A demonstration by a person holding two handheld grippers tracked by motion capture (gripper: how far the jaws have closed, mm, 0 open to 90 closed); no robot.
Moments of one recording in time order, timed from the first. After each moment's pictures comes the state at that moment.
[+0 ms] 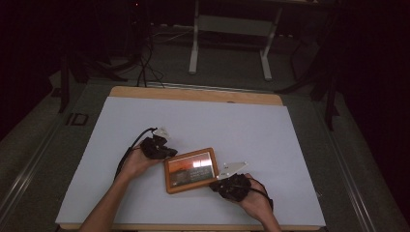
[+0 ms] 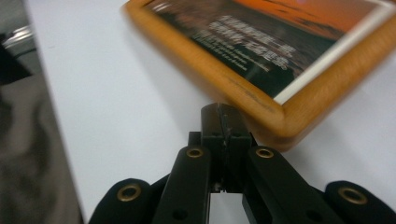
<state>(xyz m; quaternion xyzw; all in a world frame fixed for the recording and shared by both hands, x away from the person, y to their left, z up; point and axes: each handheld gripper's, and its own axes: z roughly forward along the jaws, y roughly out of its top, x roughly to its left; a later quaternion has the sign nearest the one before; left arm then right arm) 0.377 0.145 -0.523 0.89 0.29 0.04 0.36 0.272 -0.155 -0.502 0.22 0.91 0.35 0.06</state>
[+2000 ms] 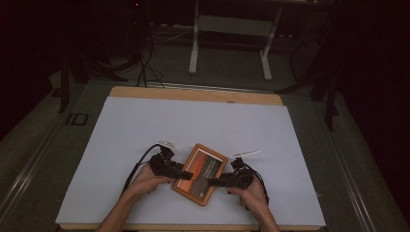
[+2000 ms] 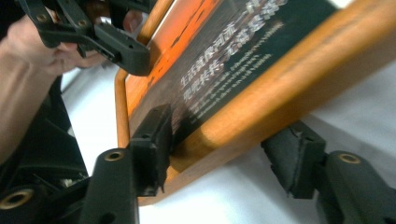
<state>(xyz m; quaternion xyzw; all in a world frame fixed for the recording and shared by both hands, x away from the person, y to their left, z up) 0.344 0.118 -0.541 0.83 0.33 -0.14 0.43 0.319 -0.179 -0.535 0.43 0.79 0.41 -0.14</state>
